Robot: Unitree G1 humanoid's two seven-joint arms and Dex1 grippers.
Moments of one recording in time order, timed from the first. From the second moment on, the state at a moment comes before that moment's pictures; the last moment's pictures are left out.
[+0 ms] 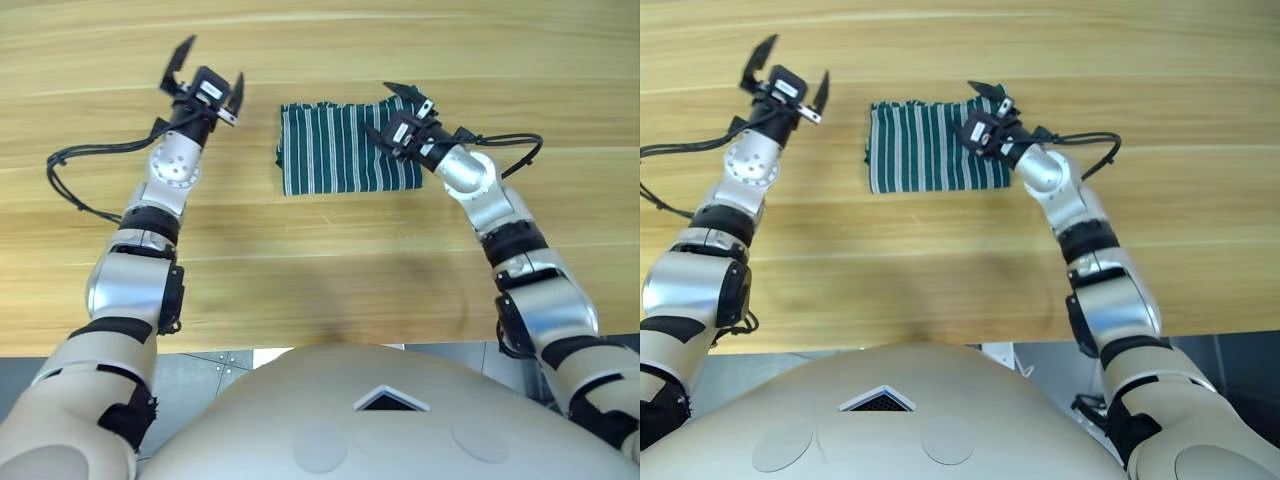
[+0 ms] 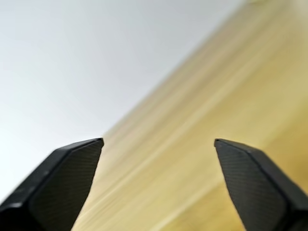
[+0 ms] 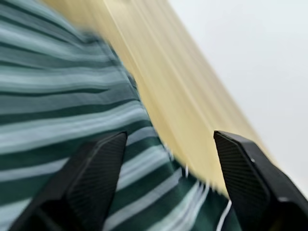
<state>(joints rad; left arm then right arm) -0.53 0.43 -0.09 1.08 0.23 -0.72 0.05 -0.55 -0.30 0.32 0.91 -0.37 -0.49 0.23</state>
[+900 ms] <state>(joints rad) -0.07 0.31 0.16 0.61 -0.01 -0.74 0.04 -0.61 -0.56 -0.25 1.34 -0.04 -0.03 -0.26</state>
